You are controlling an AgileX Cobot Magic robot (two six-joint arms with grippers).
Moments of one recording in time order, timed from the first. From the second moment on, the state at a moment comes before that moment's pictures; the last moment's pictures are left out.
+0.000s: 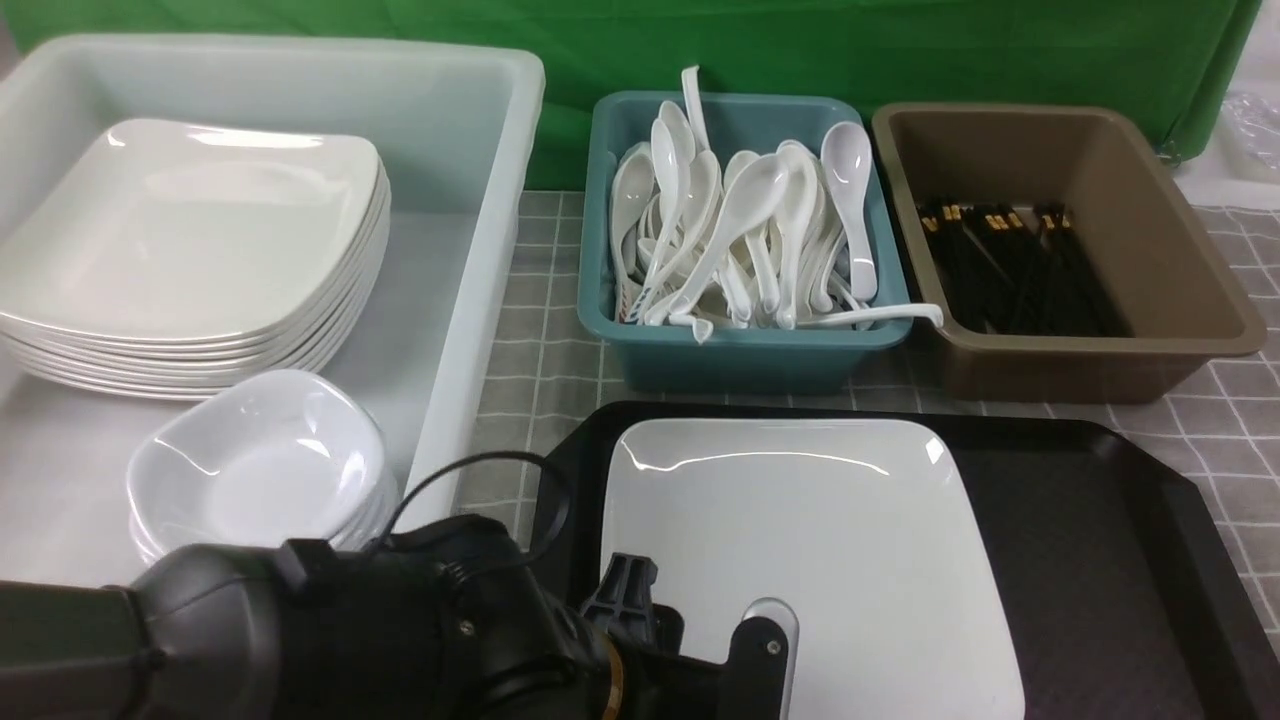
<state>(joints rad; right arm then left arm) 0.99 0.56 -0.90 -0.23 0.99 0.40 -0.95 1.67 -0.80 0.18 0.39 0.74</state>
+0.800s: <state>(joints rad) 0.99 0.56 -0.90 -0.22 0.99 0.37 -0.95 1.72 -0.81 0.25 0.25 0.70</state>
